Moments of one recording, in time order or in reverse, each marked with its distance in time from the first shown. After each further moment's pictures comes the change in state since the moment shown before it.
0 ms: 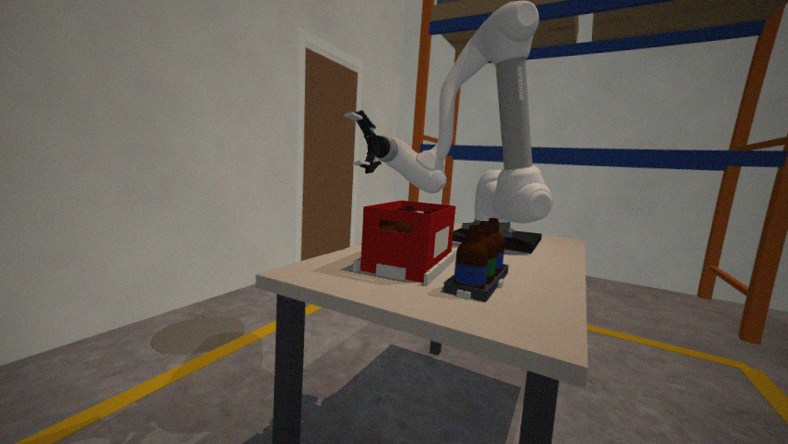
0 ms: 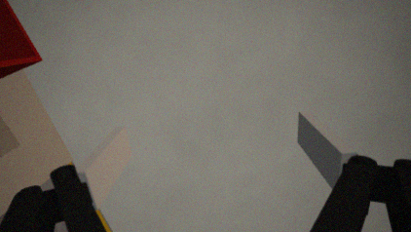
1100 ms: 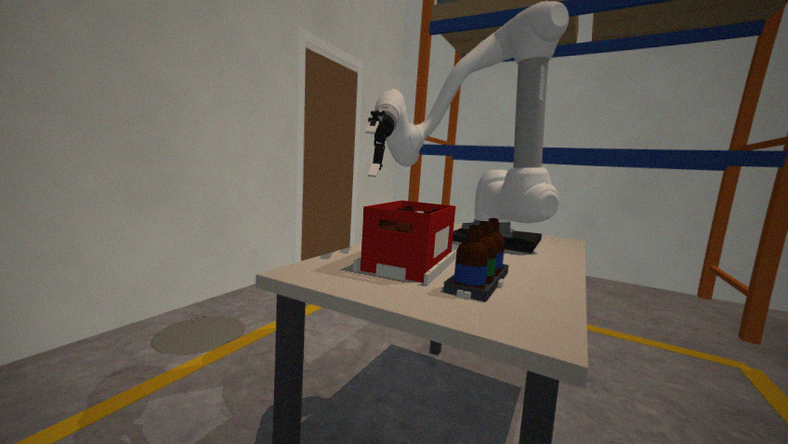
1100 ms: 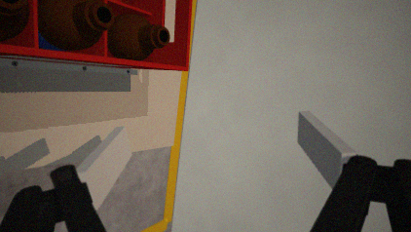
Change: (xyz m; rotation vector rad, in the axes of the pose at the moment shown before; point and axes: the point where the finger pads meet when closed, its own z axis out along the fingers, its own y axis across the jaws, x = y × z) arm 0.051 -0.058 0.003 0.654 0.158 -0.348
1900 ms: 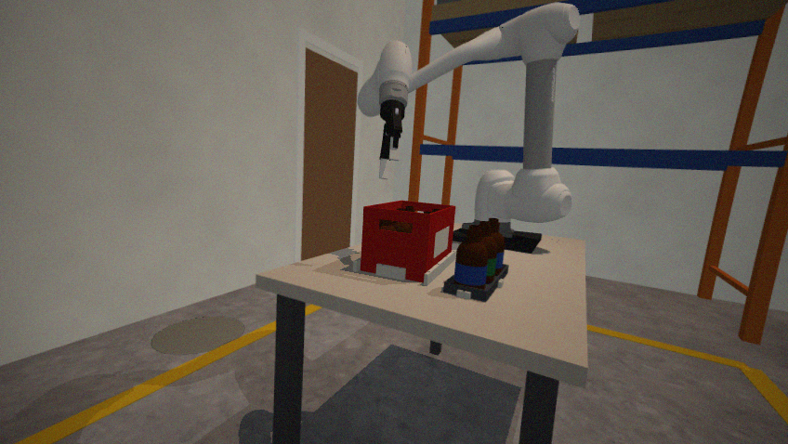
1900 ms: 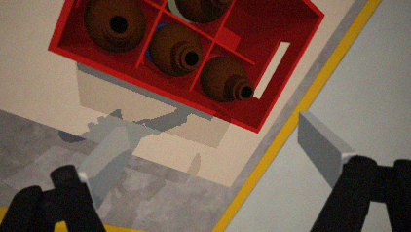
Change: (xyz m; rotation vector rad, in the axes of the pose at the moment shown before) arm 0.058 -0.018 0.036 0.574 0.163 -0.285
